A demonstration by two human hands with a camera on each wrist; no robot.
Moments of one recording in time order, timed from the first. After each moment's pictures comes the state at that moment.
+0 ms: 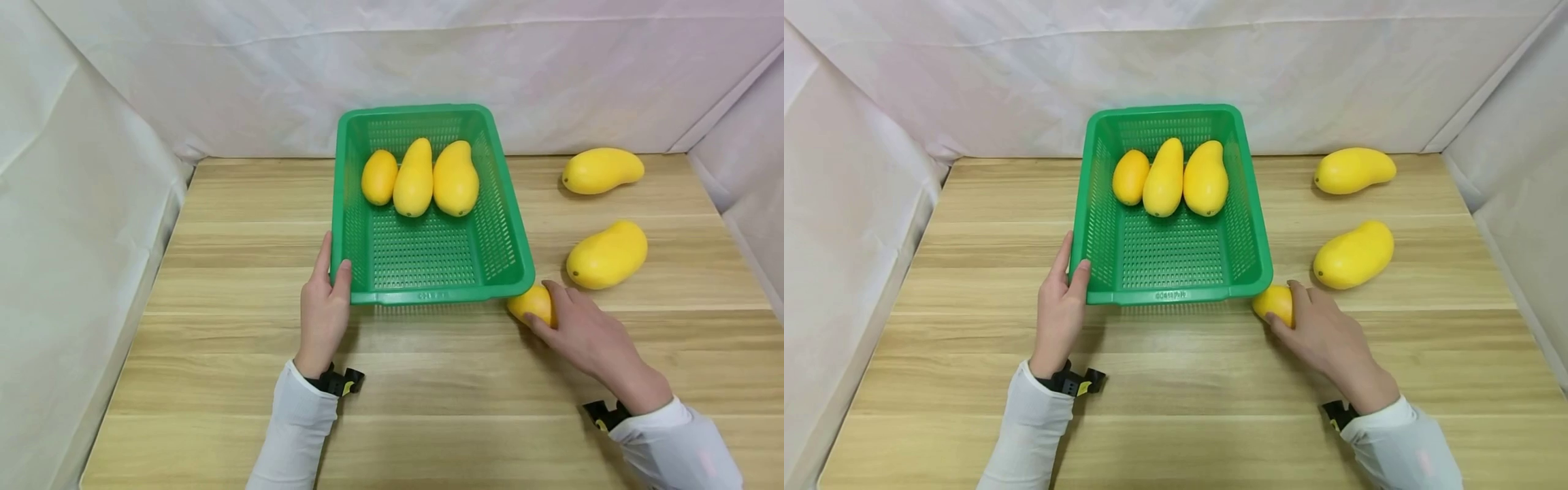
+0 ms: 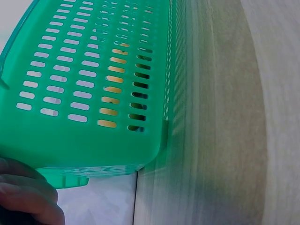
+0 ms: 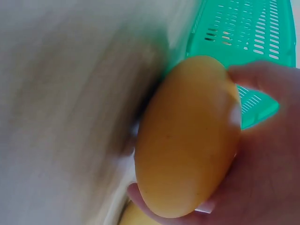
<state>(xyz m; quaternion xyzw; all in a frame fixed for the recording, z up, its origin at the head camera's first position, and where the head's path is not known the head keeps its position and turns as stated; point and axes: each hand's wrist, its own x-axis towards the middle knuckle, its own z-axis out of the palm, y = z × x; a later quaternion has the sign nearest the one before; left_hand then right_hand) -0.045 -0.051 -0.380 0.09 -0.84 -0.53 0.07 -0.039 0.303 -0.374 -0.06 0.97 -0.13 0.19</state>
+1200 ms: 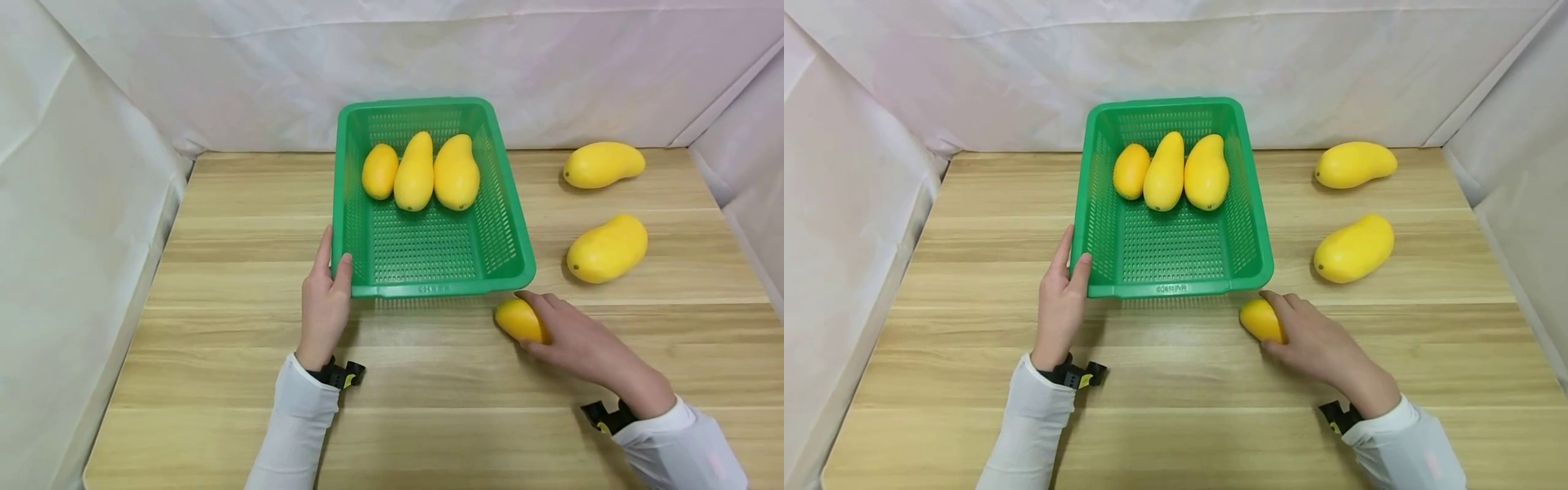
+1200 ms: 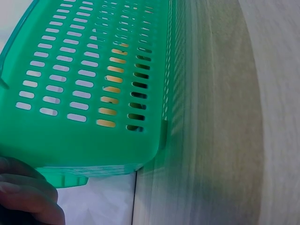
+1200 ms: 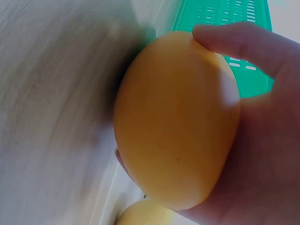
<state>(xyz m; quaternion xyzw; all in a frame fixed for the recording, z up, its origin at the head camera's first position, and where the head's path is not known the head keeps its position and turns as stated) -0.047 -0.052 -0.379 0.09 -0.83 -0.54 0.08 -0.026 0.292 -0.365 -0.17 0.95 -0.16 0.21</state>
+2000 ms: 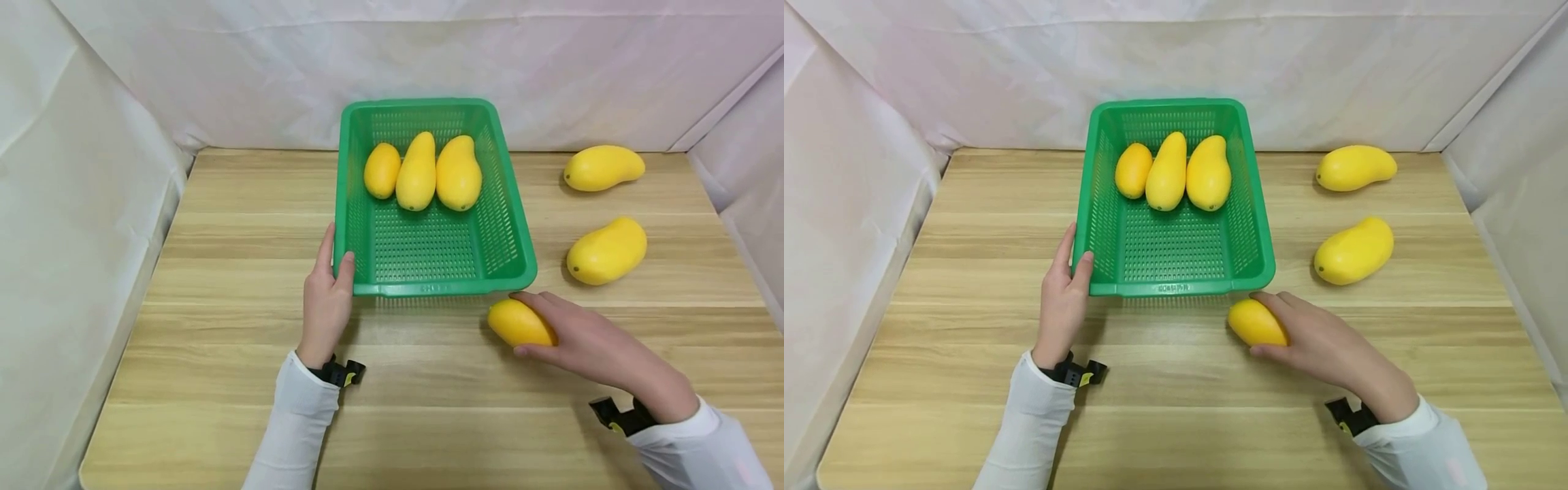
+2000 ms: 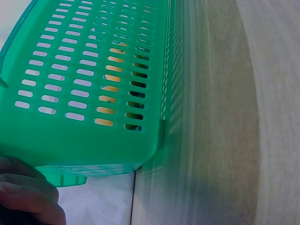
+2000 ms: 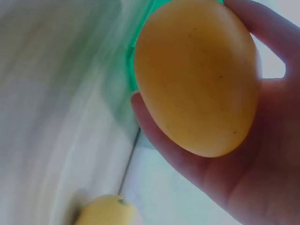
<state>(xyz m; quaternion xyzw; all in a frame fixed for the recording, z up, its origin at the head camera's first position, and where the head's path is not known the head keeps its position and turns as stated) -0.047 -0.054 -0.379 0.09 -0.83 -0.54 0.07 -0.028 0.287 -0.339 -0.21 0.94 -0.18 0.20</state>
